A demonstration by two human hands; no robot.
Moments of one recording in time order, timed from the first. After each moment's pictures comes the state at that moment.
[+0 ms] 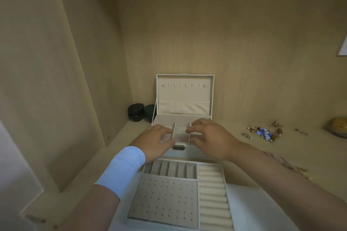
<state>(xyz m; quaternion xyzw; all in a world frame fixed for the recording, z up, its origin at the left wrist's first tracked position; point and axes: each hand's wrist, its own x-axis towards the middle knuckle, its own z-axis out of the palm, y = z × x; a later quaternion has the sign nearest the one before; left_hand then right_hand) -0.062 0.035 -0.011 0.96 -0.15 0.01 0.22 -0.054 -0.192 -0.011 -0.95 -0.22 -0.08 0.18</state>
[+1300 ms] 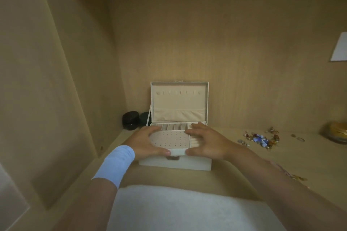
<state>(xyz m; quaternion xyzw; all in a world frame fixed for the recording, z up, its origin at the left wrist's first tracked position) -0.022 0.046 -0.009 0.95 -0.10 -0.02 0.30 -0.027 -0.211 -0.013 -0.94 -0.18 0.02 0.28</state>
